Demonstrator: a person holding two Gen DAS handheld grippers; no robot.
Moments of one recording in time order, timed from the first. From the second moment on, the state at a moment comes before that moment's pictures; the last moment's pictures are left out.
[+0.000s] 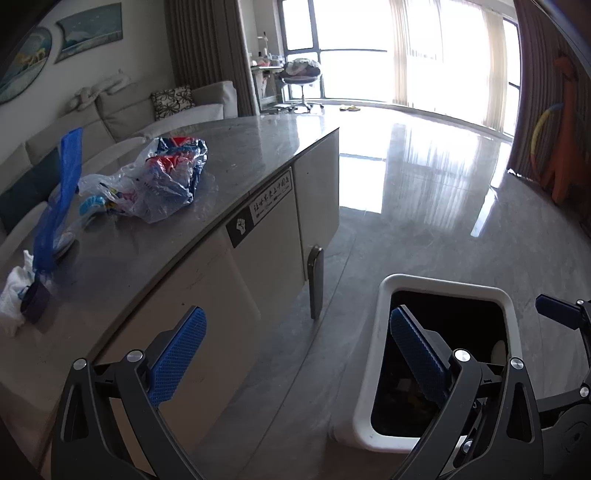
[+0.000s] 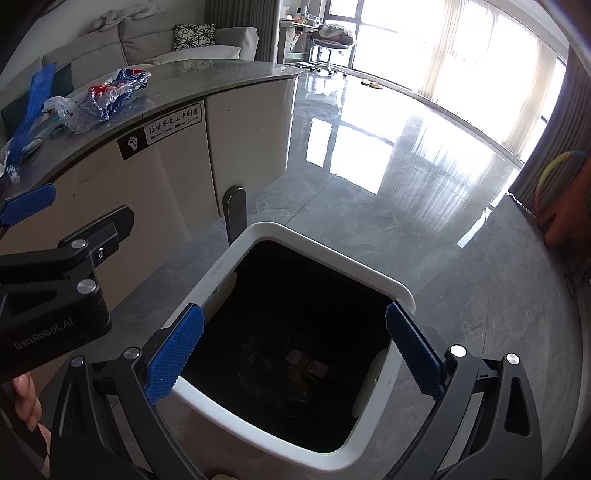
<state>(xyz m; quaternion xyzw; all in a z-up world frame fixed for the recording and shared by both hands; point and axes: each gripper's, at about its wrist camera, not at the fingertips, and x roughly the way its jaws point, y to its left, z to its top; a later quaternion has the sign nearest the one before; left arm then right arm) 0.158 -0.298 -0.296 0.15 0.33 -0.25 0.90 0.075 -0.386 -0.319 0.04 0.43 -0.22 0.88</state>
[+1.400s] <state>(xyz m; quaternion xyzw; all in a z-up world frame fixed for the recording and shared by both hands) 0.284 -0.047 -0.169 0.09 0.25 -0.04 0.96 0.296 -0.212 -0.199 0.06 0.28 0.00 0.96</state>
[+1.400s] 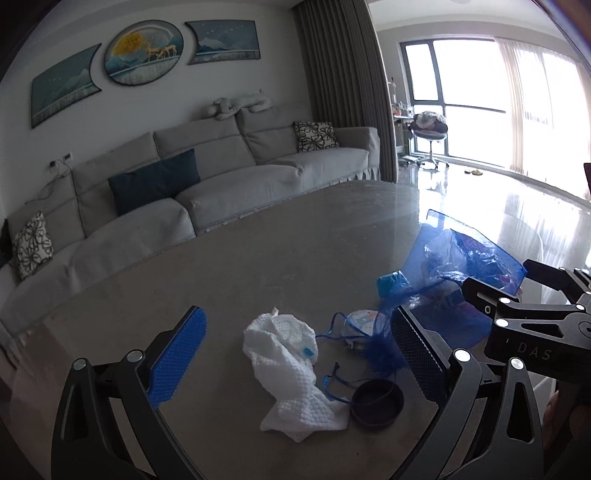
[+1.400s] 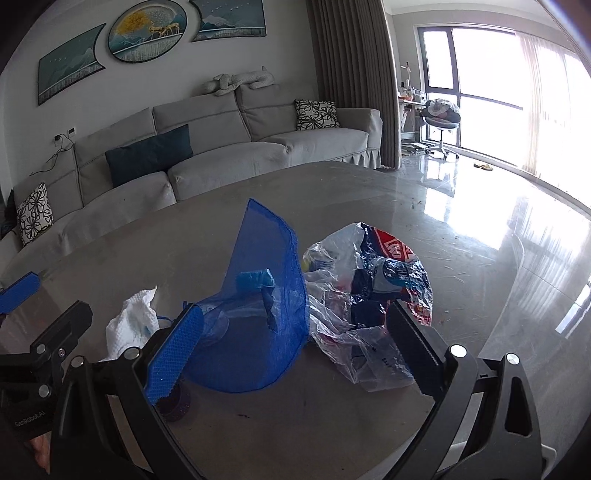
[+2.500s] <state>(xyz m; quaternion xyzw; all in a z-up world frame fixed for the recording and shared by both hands) 0.278 -0.061 -0.200 0.04 0.30 -0.07 0.95 0.258 -0.215 -0.152 0.05 0.23 0.04 0.97</state>
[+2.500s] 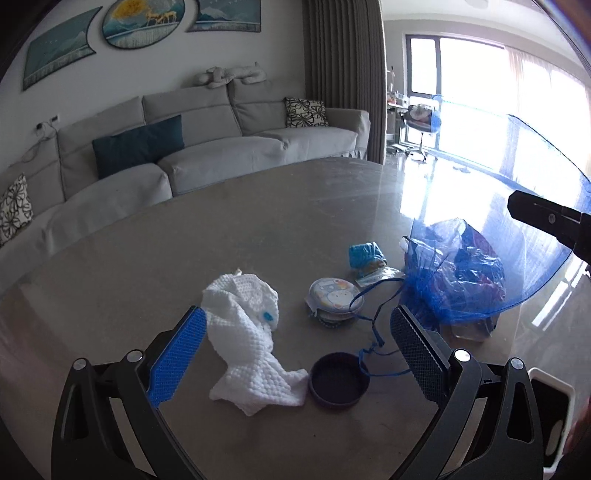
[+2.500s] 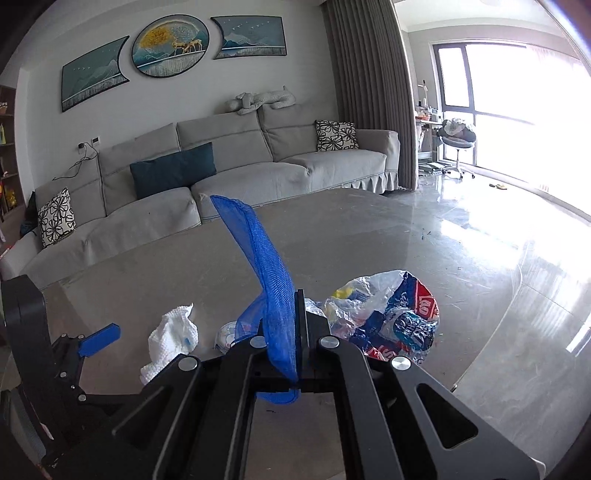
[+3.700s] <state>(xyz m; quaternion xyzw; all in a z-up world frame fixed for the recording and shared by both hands) 0.299 -0.100 -0.259 0.08 0.42 -0.05 0.90 0.244 -0.245 -0.147 0.08 0.22 0.00 0.97</state>
